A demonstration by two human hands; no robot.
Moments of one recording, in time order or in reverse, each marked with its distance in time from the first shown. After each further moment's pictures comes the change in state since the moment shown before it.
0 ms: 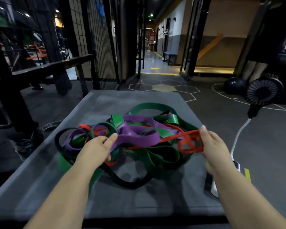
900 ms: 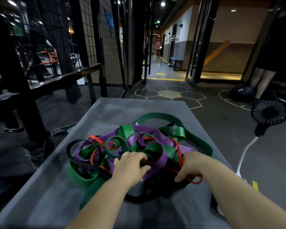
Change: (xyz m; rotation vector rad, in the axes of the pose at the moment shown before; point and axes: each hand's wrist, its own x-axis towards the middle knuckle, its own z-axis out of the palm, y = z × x) left_hand -0.007 0.033 0.050 0.406 -0.137 0.263; right_hand 0.020 -0.034 0.045 -1.438 -0.715 0.197
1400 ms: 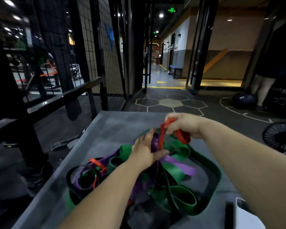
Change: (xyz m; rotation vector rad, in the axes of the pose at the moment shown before) left_hand 0.102 0.027 -0.043 -0.338 0.086 0.114; right_hand 0.019 -0.061 -0.137 0.685 0.056 -0.489
